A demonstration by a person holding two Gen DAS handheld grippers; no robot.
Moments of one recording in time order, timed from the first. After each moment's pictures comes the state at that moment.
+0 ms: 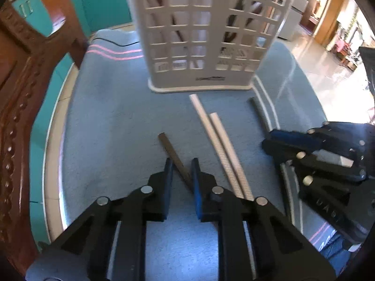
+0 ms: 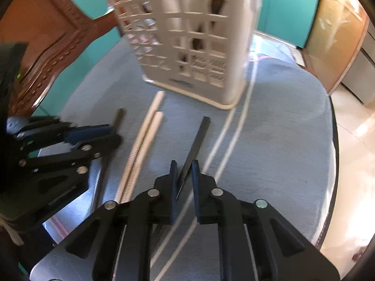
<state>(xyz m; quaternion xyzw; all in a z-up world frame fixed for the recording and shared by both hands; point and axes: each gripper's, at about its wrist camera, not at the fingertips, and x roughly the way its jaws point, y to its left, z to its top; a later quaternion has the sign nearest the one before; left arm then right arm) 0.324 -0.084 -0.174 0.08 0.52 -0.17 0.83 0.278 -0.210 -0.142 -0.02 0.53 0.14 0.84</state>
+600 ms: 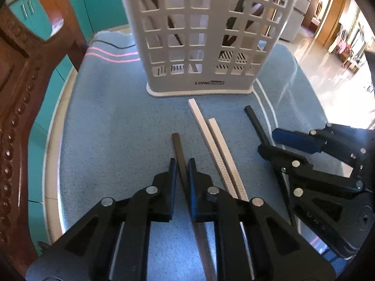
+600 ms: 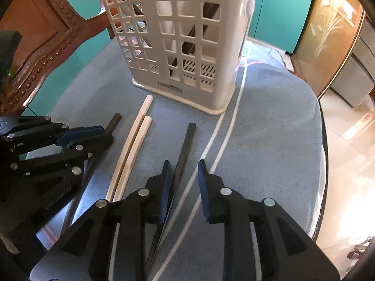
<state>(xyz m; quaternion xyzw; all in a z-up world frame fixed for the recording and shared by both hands) 0.333 -0.102 -0.175 0.09 0.51 -0.15 0.84 0.280 -0.210 -0.142 -0.04 0.51 0.09 0.85</state>
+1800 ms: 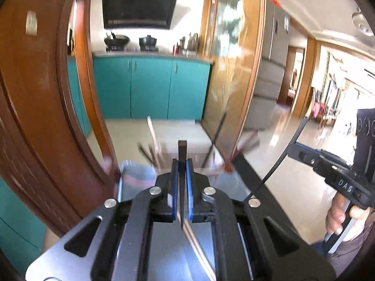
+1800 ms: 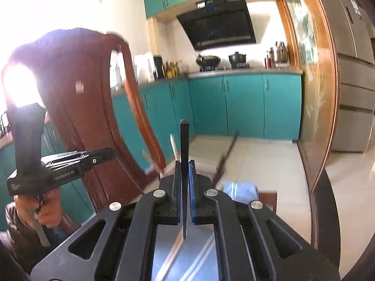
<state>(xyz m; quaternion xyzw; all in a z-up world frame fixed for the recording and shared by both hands) 0.228 -0.053 0.055 -0.01 0.23 -0.20 0.95 0.190 -0.276 0.097 0.07 0.19 0.17 0.97</state>
